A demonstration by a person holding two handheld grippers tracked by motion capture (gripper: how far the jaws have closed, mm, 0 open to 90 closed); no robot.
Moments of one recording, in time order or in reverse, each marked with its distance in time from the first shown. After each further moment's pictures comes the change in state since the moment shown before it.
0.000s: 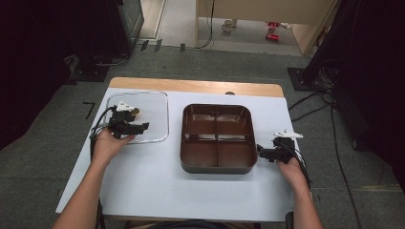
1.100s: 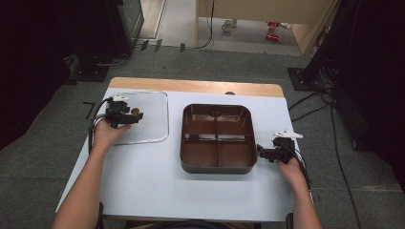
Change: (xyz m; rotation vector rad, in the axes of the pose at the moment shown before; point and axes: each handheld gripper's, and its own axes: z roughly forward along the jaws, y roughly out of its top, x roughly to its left) left arm 0.043 0.009 0.031 0.003 0.062 -0.031; right arm 0.000 0.000 0.000 0.000 -0.003 -0.002
